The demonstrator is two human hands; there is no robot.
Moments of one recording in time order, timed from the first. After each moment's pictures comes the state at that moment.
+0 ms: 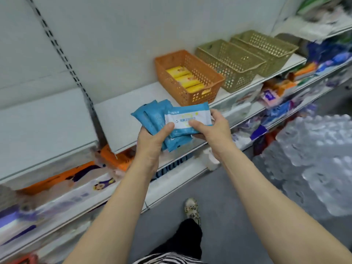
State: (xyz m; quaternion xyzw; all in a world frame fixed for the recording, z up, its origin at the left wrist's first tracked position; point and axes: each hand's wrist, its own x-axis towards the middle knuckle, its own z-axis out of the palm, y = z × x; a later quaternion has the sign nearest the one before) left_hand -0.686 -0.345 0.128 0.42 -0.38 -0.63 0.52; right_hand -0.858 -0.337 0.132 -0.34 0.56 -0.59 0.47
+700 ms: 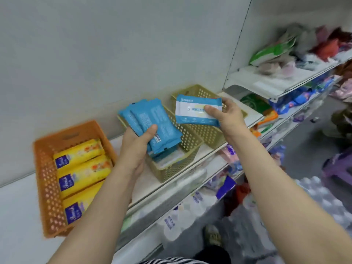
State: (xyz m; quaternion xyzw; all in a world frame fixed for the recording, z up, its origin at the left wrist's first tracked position) left_hand -1.027 -0.645 0.168 0.41 -0.40 -0.62 0.54; right_hand -1.268 -0.636 0.203 -0.36 0.58 -0.63 0.38
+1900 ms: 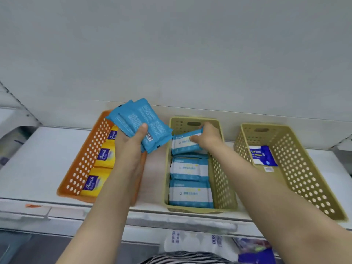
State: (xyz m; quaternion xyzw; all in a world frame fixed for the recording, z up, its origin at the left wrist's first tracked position) left_hand -1.008 -0.676 0.178 0.51 -0.19 -0.36 0.76; right_hand -1.163 -0.830 0.146 -0.71 0.61 -0.11 0.33
